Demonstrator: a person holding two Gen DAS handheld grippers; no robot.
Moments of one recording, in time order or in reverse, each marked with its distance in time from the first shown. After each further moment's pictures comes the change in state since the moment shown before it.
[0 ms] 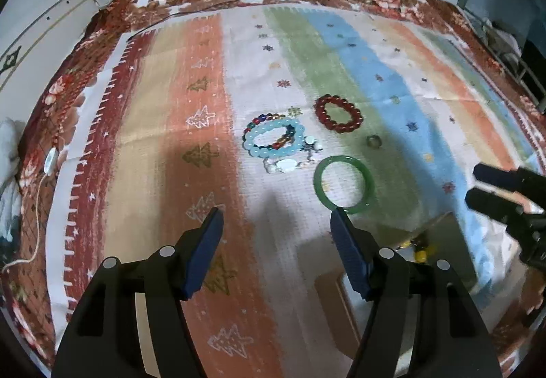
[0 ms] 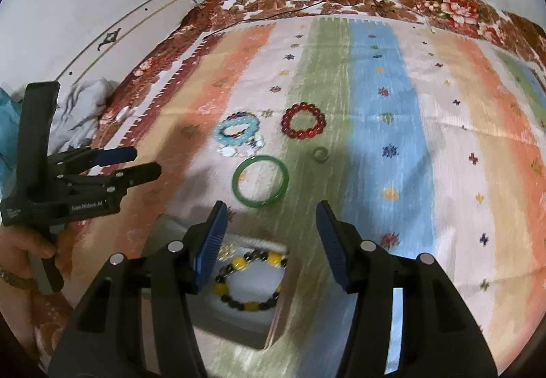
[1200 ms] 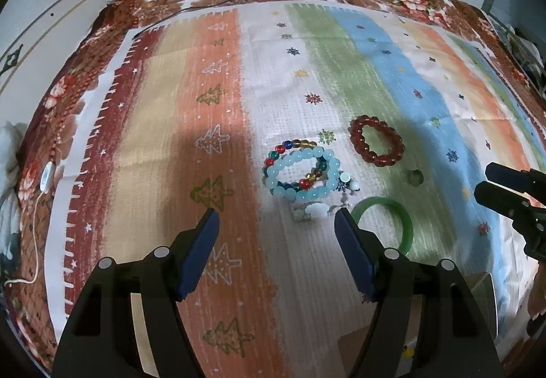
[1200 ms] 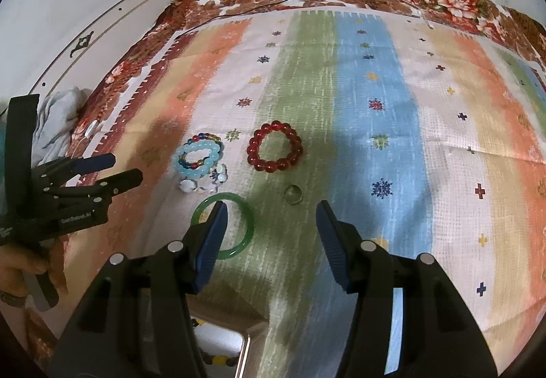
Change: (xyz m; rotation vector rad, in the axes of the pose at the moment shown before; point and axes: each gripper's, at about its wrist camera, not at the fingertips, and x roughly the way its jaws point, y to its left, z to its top) left arm 0.044 0.015 0.041 -0.044 0.017 0.057; right arm 0.056 -0.031 0.048 0.033 0.039 -0.044
